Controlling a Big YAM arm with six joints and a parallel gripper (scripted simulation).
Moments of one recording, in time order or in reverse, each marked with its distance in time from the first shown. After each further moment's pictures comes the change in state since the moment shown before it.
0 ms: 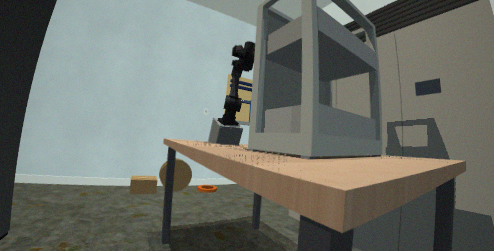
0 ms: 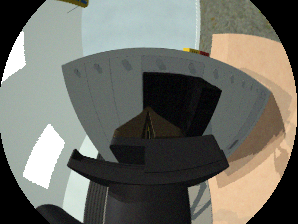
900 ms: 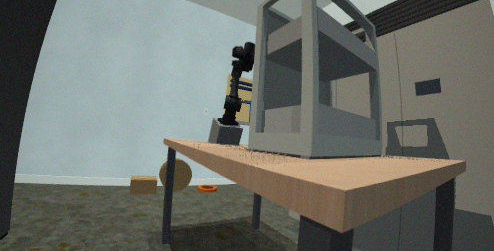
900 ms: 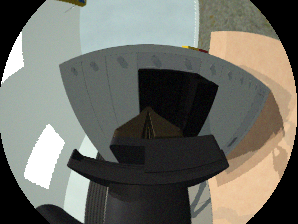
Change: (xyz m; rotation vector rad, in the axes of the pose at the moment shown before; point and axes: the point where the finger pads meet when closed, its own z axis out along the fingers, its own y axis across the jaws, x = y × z) arm 0.004 -0.005 -0.002 0.013 0.019 0.004
